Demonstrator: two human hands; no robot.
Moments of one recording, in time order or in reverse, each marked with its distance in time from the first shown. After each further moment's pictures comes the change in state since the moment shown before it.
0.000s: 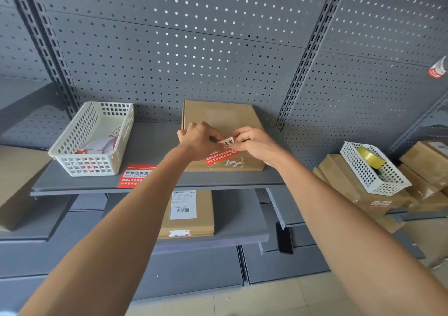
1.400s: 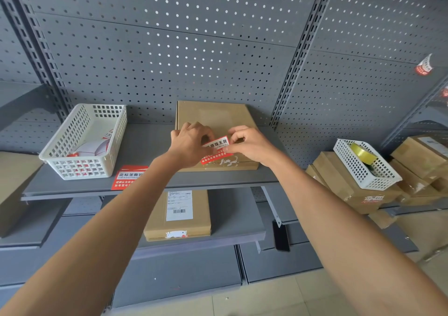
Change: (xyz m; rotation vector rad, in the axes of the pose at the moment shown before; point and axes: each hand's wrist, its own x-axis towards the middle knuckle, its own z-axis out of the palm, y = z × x) left_hand -0.017 -0.004 -0.004 0.040 0.031 0.100; right_hand -0.010 -0.001 -0.002 -0.132 0.035 -0.046
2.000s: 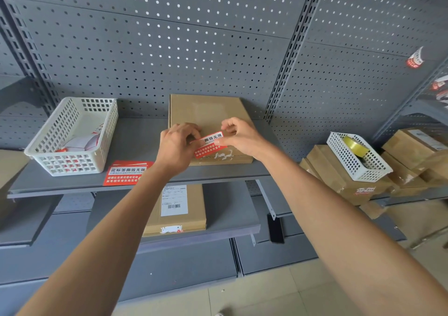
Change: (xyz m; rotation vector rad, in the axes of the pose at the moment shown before) left_hand -0.021 -0.016 0.018 -0.240 0.215 0.042; right_hand 0.001 -0.001 0.008 0.103 0.059 0.027
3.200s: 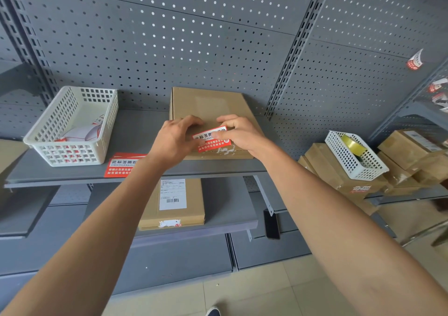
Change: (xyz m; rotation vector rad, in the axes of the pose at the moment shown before) left_hand -0.002 -0.015 -0.011 0.069 -0.056 0.084; right_hand 0.000 -0.012 0.015 0.089 -0.043 0.030
